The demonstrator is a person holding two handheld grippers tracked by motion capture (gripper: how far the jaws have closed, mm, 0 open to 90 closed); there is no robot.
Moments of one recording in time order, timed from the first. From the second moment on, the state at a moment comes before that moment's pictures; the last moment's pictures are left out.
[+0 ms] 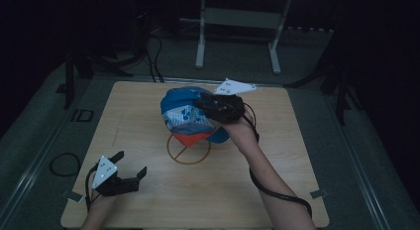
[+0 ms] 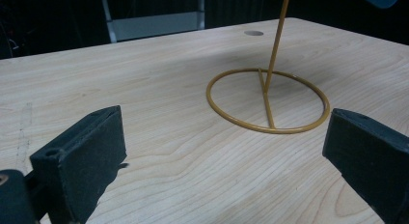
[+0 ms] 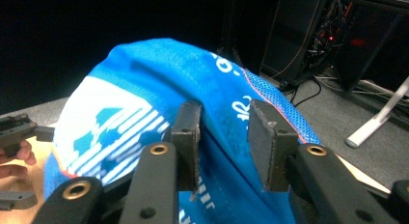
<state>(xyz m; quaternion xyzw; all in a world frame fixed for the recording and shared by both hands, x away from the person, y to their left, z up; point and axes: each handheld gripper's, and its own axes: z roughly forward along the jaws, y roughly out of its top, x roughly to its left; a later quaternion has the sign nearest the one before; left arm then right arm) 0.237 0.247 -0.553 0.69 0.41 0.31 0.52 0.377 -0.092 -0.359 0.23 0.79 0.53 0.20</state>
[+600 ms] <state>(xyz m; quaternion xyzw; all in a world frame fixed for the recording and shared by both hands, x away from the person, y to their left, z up) 0.238 0.246 -0.554 0.69 0.41 0.30 0.52 0.369 -0.104 -0.363 0.23 0.79 0.54 0.18</state>
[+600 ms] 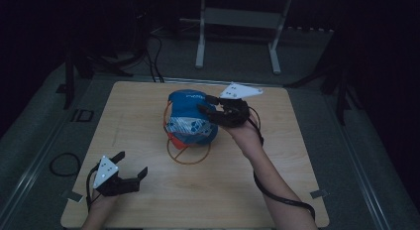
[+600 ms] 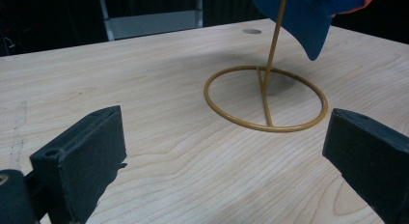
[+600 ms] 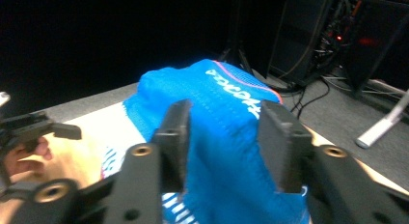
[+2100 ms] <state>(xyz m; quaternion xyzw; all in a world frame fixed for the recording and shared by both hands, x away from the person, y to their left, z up) 0.239 0.243 -0.559 0.69 0.40 0.29 0.52 0.324 -0.172 -0.491 0.18 0.83 0.51 0.10</state>
